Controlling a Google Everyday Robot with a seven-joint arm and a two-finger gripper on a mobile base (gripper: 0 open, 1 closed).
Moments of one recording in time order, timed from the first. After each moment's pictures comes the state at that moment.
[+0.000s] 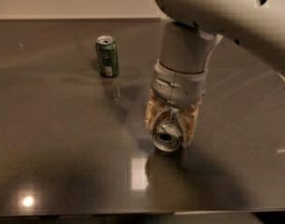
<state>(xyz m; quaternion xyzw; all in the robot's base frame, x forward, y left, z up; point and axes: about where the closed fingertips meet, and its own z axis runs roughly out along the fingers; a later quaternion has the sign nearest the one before) 0.395 -0.060 0.883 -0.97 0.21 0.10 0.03</state>
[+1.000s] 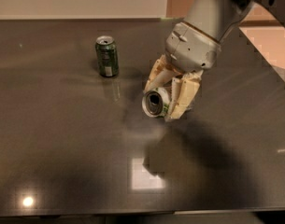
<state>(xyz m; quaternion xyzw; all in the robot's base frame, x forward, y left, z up) 0.439 -0.043 0.929 -0.84 0.46 0.24 0.15</state>
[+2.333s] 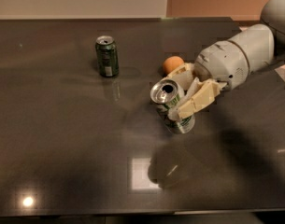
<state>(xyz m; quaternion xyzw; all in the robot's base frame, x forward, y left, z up) 0.424 -0.055 0.950 -0.65 0.51 0.49 0.29</state>
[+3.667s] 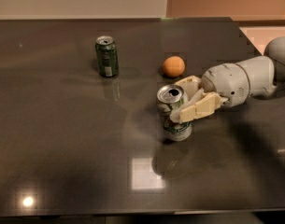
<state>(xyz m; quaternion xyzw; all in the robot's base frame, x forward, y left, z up) 0.436 -0.070 0.926 -0.55 0.52 0.55 0.35</state>
